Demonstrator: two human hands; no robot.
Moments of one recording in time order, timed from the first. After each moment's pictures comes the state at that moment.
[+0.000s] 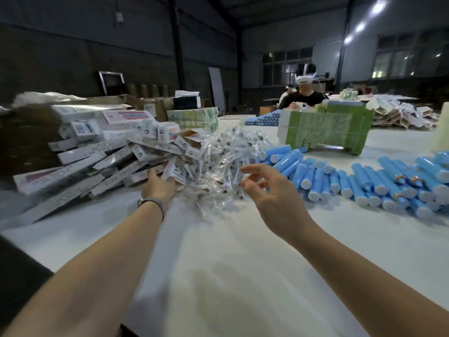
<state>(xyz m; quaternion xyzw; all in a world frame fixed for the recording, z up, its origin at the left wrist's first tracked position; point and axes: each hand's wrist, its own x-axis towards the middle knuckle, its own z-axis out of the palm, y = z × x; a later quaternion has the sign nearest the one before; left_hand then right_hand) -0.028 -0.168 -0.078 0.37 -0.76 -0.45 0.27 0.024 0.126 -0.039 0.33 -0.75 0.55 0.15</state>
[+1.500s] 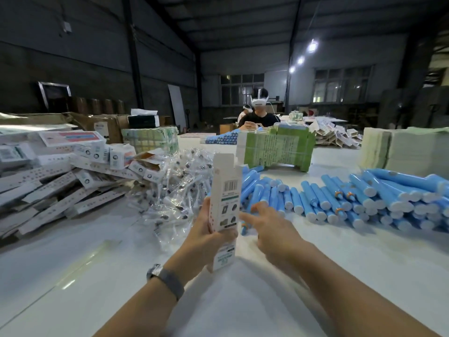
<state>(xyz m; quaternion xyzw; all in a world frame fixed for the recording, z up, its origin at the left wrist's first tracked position) 0.012 0.016 -0.084 -0.17 -0.72 -0.66 0.10 -0.050 0.195 -0.076 0.25 -0.96 0.05 0.10</state>
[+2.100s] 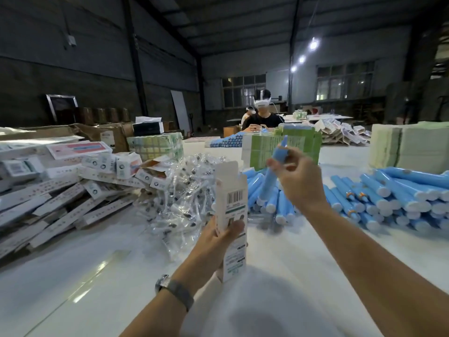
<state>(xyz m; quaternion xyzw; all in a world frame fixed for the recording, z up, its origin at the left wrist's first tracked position) 0.021 0.014 -0.073 -0.14 -0.73 -0.67 0.06 -0.062 0.201 0.010 0.20 -0.73 0.54 0.37</state>
